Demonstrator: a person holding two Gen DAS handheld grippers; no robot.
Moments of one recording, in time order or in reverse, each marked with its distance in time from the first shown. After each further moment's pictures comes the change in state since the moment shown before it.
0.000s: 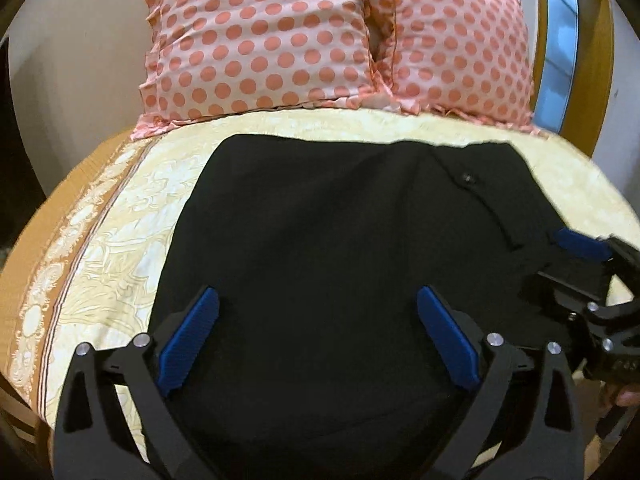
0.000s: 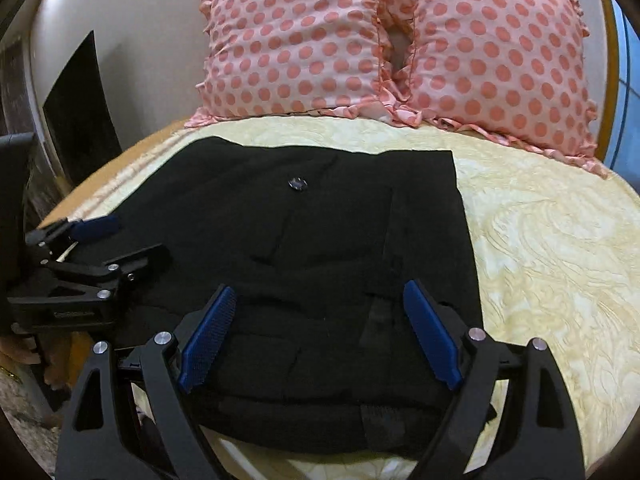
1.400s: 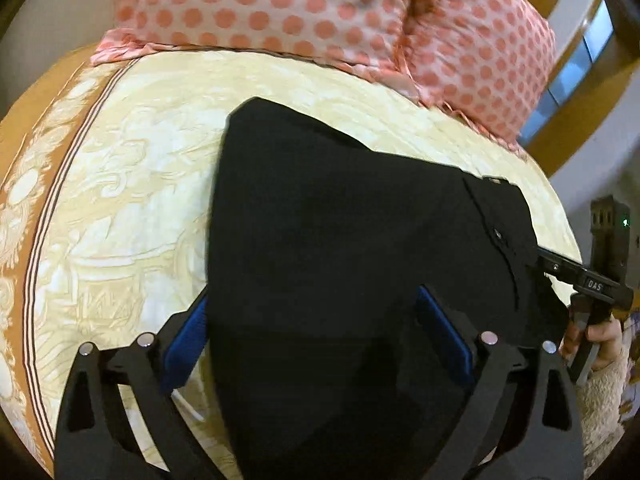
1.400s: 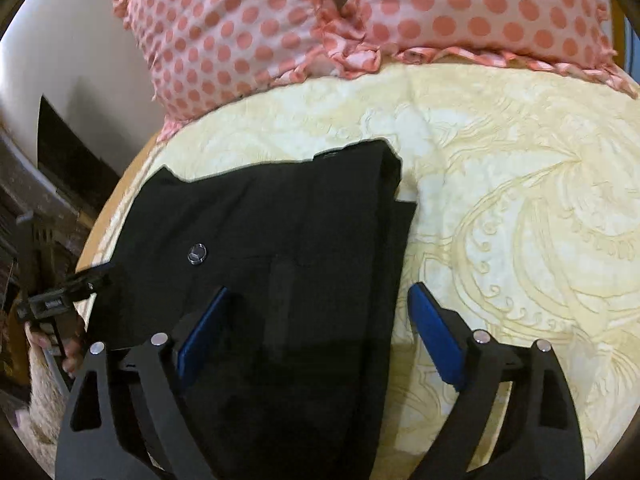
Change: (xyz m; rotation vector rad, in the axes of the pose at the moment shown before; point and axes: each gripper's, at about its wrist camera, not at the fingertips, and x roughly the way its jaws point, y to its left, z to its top) left arm 0.058 0.083 0.057 -0.159 0.271 -0.311; right arm 0.054 -0.092 0.056 0.245 0.254 0.174
